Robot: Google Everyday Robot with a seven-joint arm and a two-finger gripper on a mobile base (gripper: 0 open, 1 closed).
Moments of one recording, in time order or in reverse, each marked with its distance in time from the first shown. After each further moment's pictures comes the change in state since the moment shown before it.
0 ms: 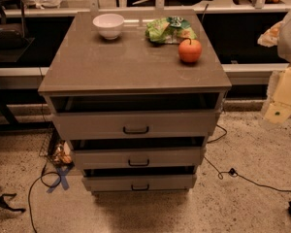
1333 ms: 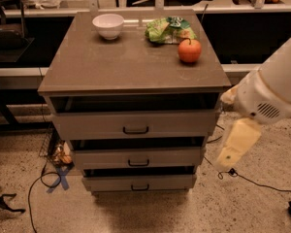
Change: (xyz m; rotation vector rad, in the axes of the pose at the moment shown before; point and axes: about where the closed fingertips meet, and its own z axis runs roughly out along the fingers) arm -0.024 0.063 0.098 -0.232 -0.157 0.132
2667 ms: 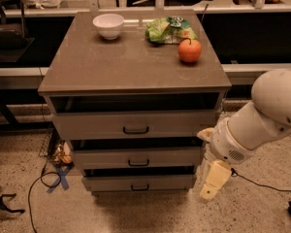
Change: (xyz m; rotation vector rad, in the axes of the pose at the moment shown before) arm 0.028 0.019 0.129 -0.133 -0.069 -0.065
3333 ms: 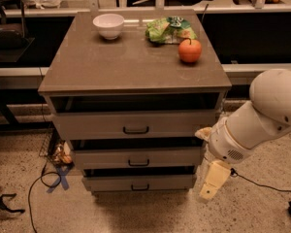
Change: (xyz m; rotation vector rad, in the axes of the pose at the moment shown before) arm 0.000 -0.001 0.003 -0.003 -0.002 -0.046
